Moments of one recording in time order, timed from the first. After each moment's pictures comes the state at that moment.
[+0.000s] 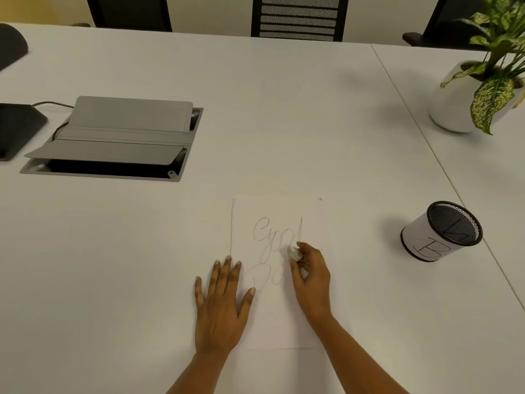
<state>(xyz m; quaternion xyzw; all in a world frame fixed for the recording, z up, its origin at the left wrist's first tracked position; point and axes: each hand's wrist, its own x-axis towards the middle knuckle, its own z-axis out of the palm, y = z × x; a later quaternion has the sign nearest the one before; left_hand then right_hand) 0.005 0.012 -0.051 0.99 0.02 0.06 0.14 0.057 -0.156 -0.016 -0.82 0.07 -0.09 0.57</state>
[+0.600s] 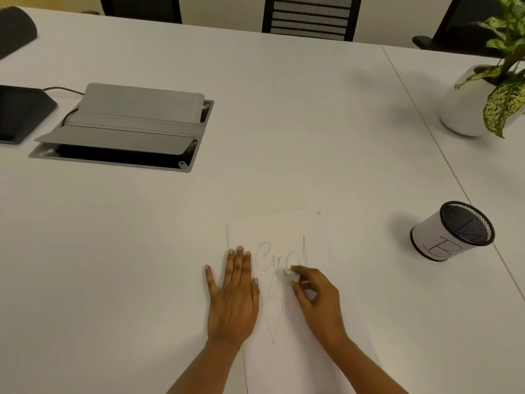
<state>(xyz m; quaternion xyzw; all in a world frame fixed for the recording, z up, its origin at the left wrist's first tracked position) 0.006 0.007 -0.054 0.99 0.00 0.09 0.12 0.014 -0.154 -0.009 -0.85 0.00 -0.02 0.53</state>
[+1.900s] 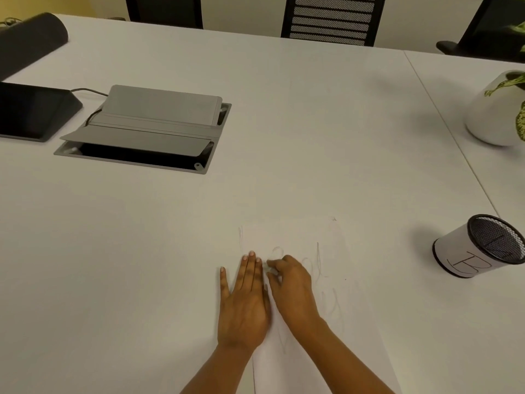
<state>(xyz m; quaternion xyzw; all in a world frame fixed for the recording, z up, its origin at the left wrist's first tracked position) 0.007 0.007 -0.056 0.99 0.00 0.08 0.10 0.051 -0.089 -0.007 -0.91 -0.07 0.01 0.40</state>
